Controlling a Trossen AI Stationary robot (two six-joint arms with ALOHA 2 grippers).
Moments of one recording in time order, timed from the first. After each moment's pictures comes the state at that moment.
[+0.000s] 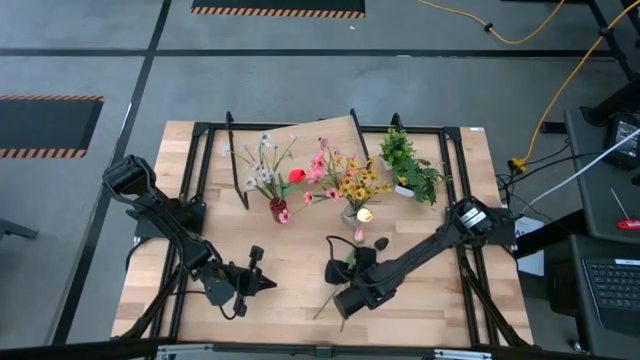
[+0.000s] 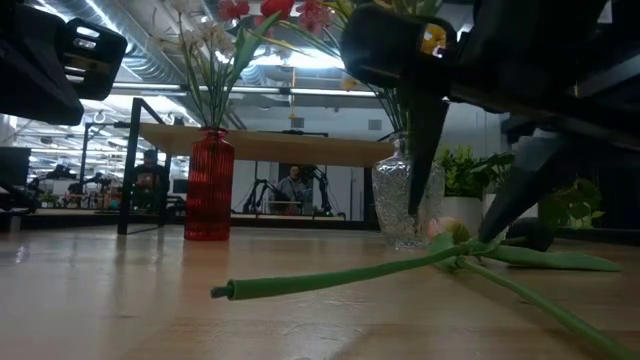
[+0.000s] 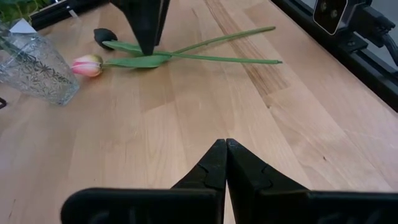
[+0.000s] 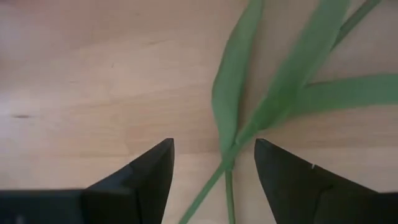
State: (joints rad) left arm -0.82 1.51 0.58 0.26 -0.63 -0.17; right arm 0.55 2.10 1.51 -0.86 0.42 2.30
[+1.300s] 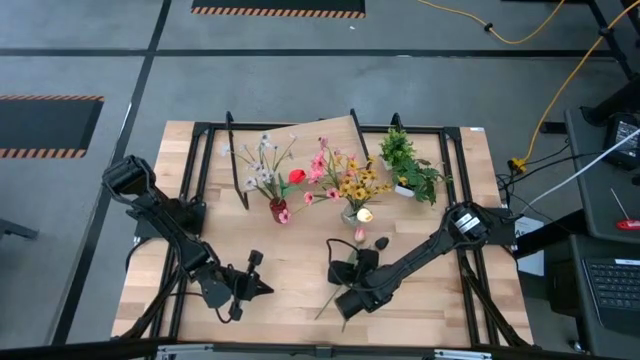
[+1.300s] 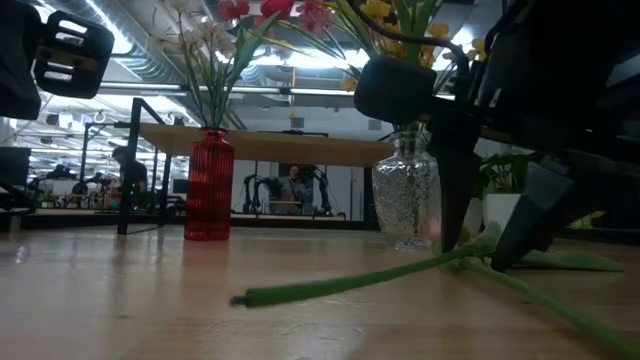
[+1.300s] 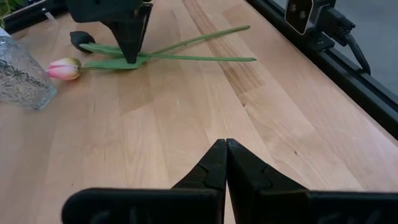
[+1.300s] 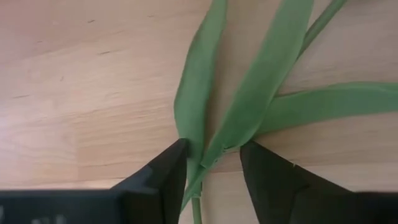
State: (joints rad) left arm -0.85 1.51 0.57 0.27 -0.58 -0.17; right arm 0.57 2.16 1.52 -0.92 0.40 2.36
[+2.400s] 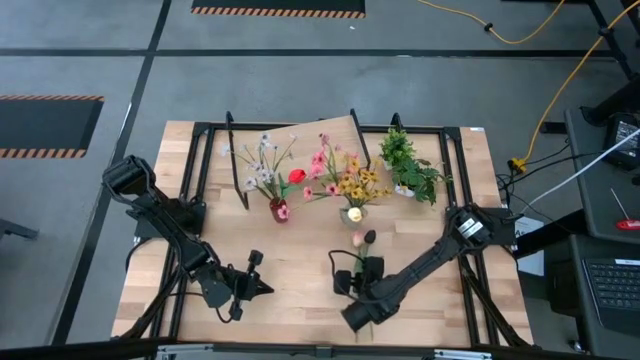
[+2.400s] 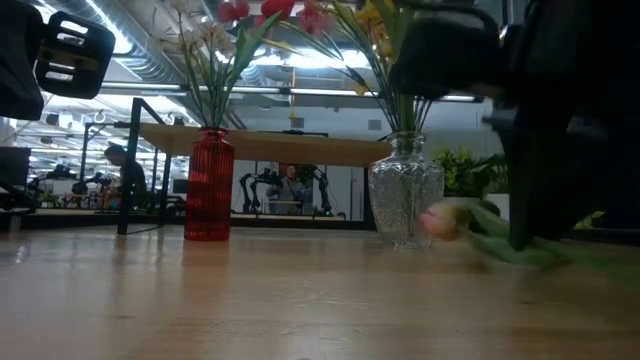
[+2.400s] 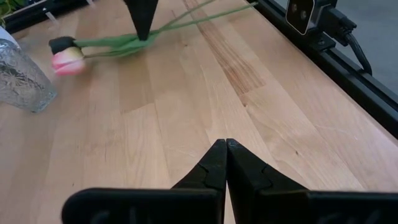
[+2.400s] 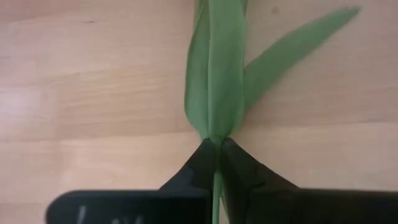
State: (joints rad) left arm -0.85 1.51 0.57 0.27 -0.58 -0.17; right arm 0.63 2.16 1.58 -1.05 0.39 2.35
